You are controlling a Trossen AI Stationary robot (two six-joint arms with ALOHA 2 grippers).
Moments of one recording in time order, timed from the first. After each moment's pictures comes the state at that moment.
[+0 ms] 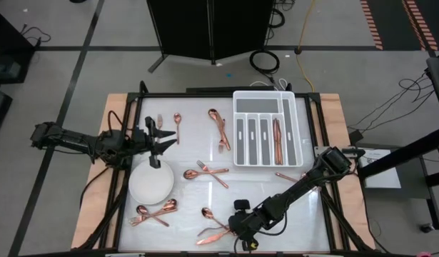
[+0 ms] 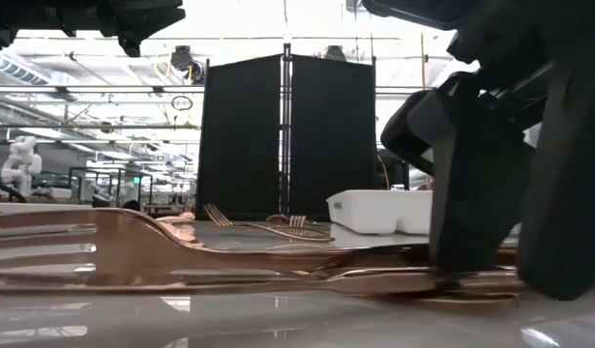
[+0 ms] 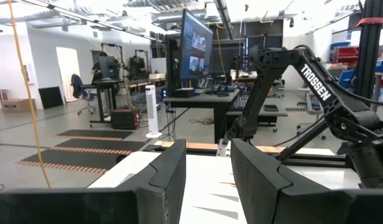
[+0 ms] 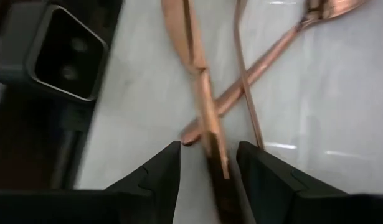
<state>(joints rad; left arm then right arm) -0.16 0.58 0.30 0.46 -0.34 0.11 0.61 2.06 1.29 -0.19 0.11 0.51</state>
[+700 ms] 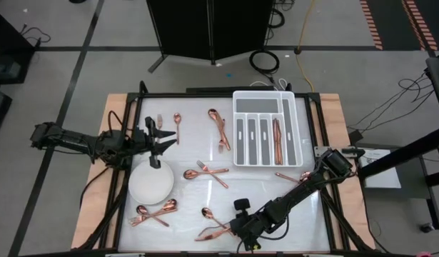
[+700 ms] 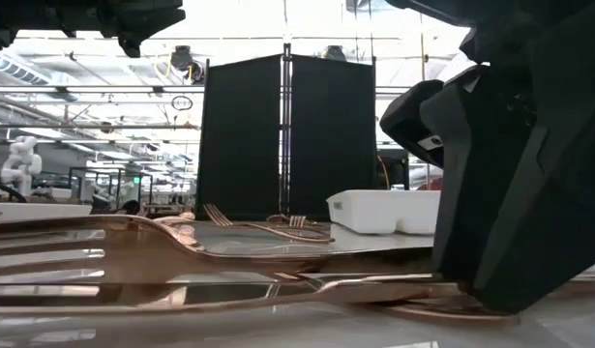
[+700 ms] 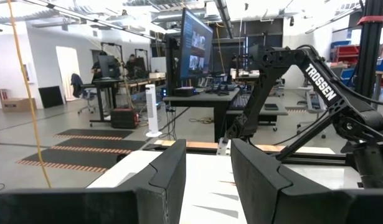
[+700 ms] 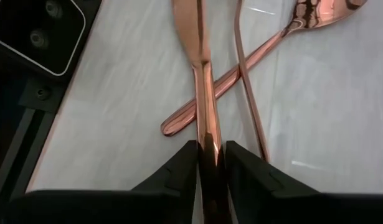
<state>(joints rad) -0.16 0.58 0.30 0.45 -0.34 0.11 0.66 2.11 1.29 -0.23 0.19 0.43</state>
